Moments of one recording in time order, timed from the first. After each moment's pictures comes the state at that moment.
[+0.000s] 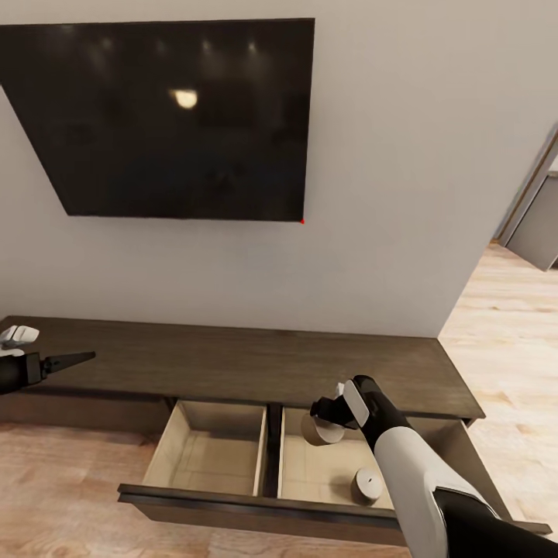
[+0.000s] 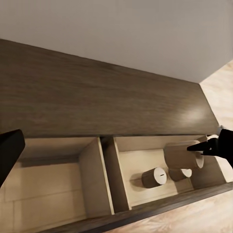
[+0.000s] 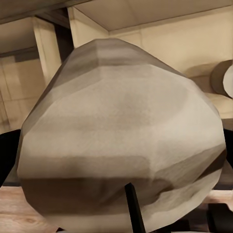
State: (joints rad) left arm -0.32 0.78 0.30 -1.58 0.89 1.04 -0.59; right arm -0.87 0.17 -0.24 -0.48 -0.15 0.84 -0.17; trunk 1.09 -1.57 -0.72
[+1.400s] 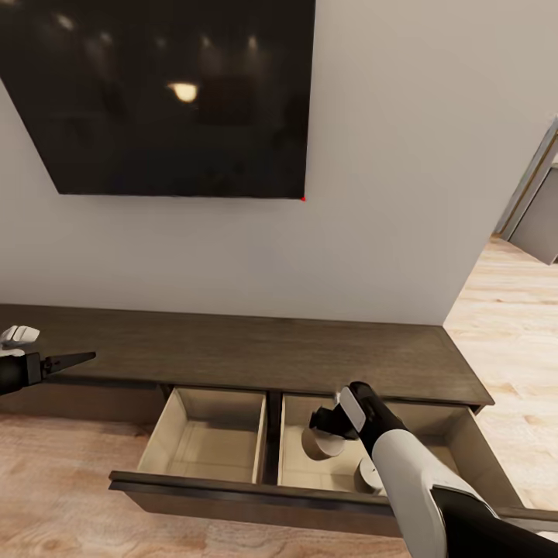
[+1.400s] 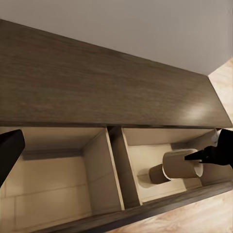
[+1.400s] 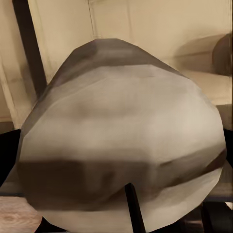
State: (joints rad) left arm -0.32 0.78 0.30 -1.58 0.89 1.04 -0.59; right arm -0.87 0.17 -0.24 -0.42 -0.15 0.84 -0.20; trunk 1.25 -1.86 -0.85
